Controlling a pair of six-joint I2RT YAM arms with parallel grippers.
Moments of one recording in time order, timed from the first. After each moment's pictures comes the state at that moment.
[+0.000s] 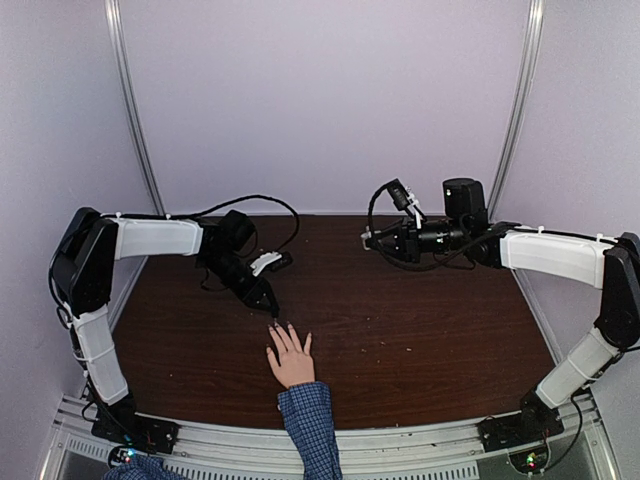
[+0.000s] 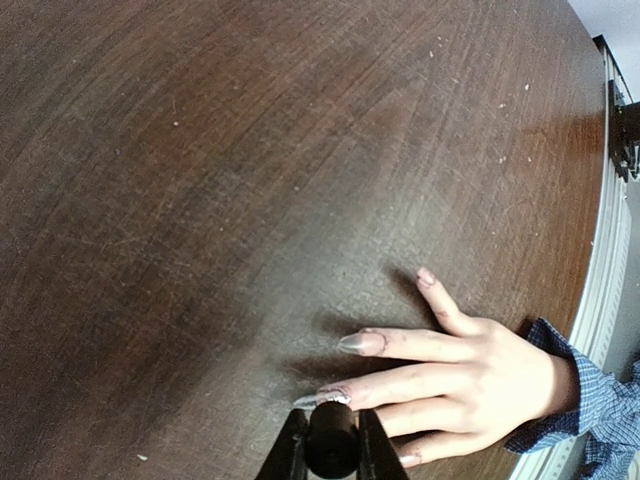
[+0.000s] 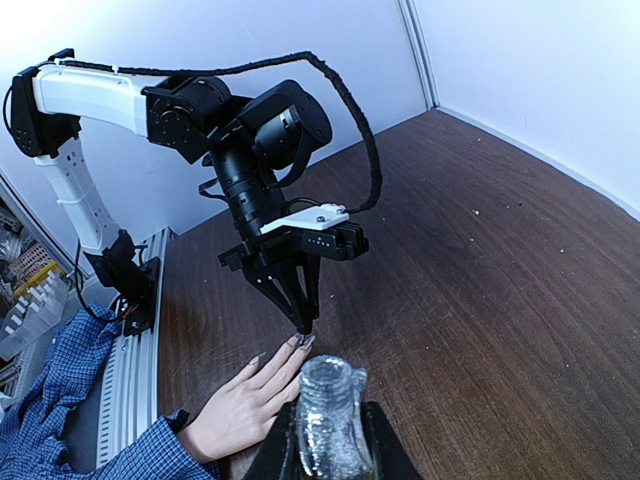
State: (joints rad) left arm -0.54 1.90 1.32 -0.68 0.59 0.27; right arm 0.49 1.52 1.06 0.10 -0.81 0.08
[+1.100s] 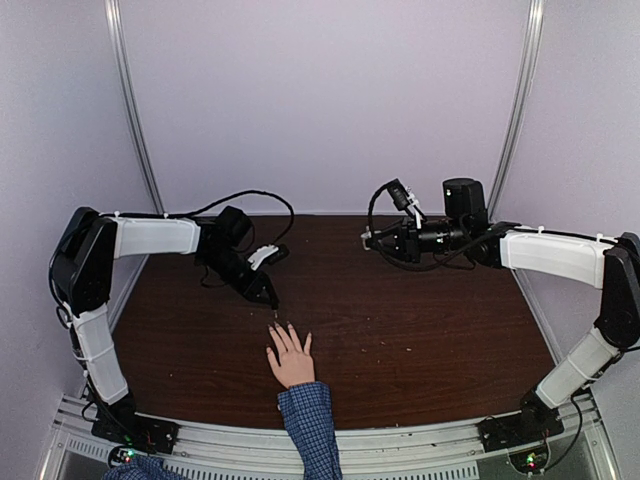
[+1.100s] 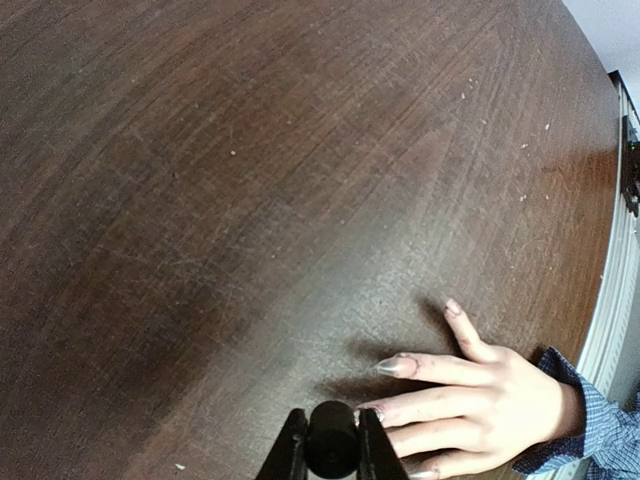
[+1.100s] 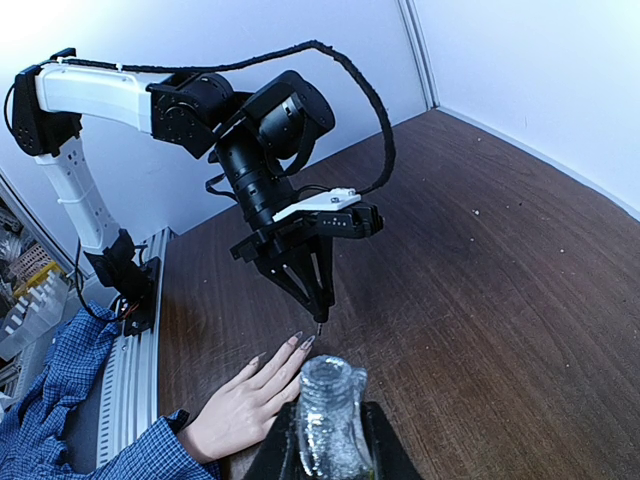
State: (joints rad) left arm -0.51 1.90 1.32 -0.62 0.56 0.21; right arm 0.49 1.52 1.06 0.10 -0.81 0.08
